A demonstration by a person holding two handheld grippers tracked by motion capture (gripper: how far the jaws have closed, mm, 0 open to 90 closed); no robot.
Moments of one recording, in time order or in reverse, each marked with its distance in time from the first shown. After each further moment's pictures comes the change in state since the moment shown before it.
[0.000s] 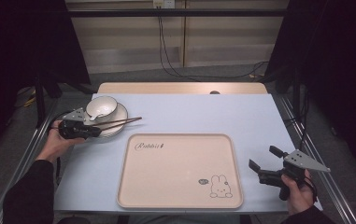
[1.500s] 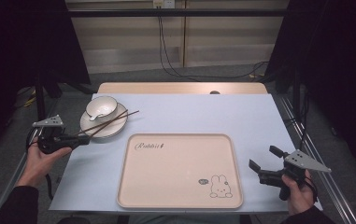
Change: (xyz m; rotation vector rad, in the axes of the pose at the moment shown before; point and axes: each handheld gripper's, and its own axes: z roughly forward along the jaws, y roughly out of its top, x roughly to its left) left arm -0.059 -0.011 -0.065 -0.172 -0.005 -0.329; right arm 0.001 0.001 -0.001 -0.009 0.006 0.001
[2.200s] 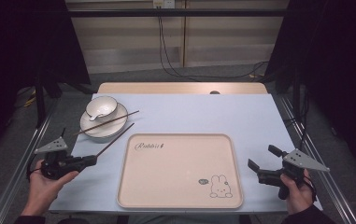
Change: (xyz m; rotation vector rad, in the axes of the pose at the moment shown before) left arm -0.082 -0.030 -0.002 -0.039 0.016 -0.068; right arm 0.001 0.001 0.003 -0.002 0.003 -0.008
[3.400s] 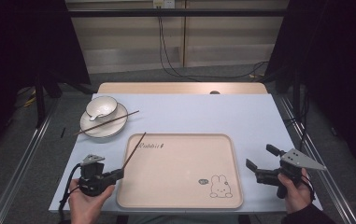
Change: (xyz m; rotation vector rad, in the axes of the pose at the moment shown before) left arm -0.101 0.003 0.060 0.071 0.251 -0.299; right arm 0.002 0.001 0.004 0.006 0.018 -0.016
